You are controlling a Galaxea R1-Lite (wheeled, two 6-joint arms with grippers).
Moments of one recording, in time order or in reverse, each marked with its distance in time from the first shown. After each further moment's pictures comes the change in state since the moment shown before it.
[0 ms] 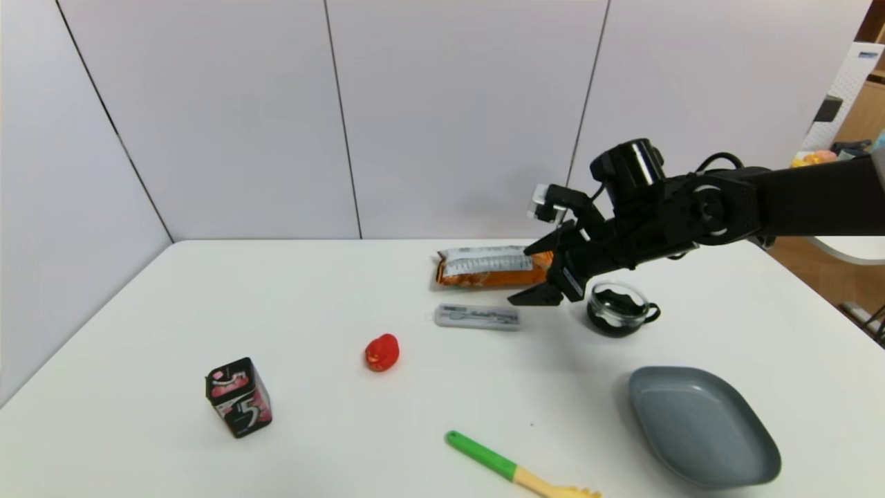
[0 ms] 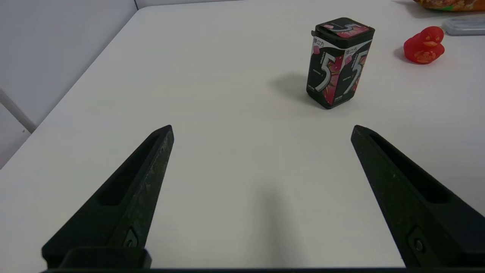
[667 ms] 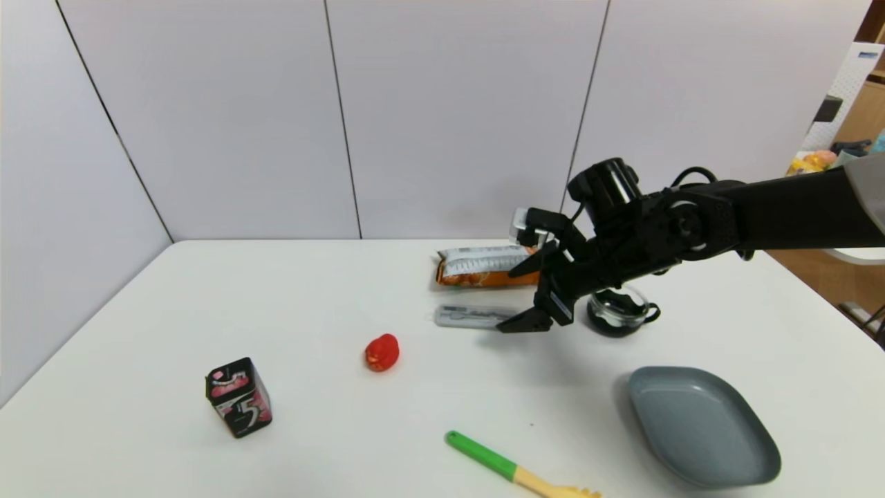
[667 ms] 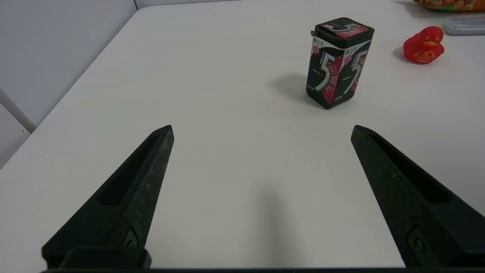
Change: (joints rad) left arm 0.000 0.000 0.000 0.000 0.000 0.000; right arm 0.066 0.014 0.028 0.036 0.007 -0.025
